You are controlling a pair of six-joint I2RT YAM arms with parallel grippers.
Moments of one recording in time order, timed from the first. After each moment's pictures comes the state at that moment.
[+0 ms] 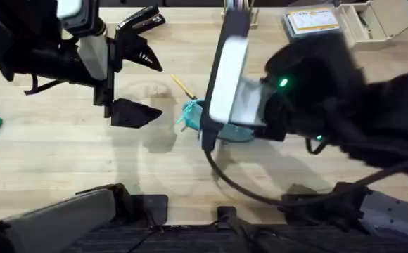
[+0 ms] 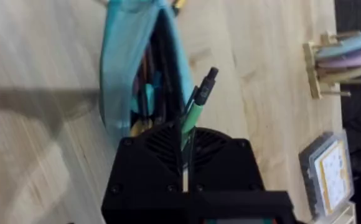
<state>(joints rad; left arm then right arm) 0.21 1.37 1.15 -1.35 0.87 1.74 0.89 1.08 0.88 -0.71 0.23 -0.59</state>
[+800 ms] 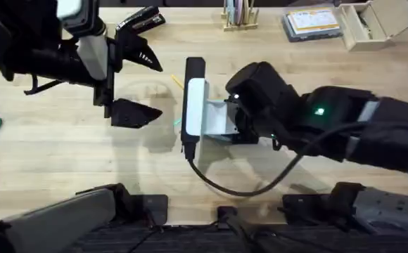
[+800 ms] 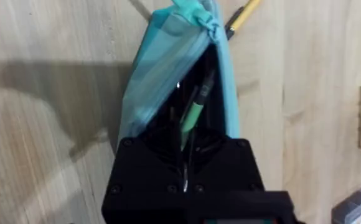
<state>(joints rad) 0.21 1.37 1.15 -1.35 0.87 1.74 0.89 1.30 0.77 -0.45 0.12 -0.69</state>
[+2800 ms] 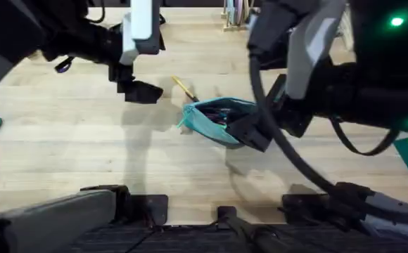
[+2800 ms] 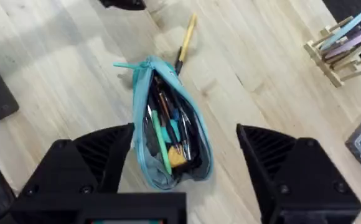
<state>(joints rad) 0.04 1.39 1.15 -0.95 0.59 1.61 0.89 1.01 1.14 -0.89 0.11 -0.18</state>
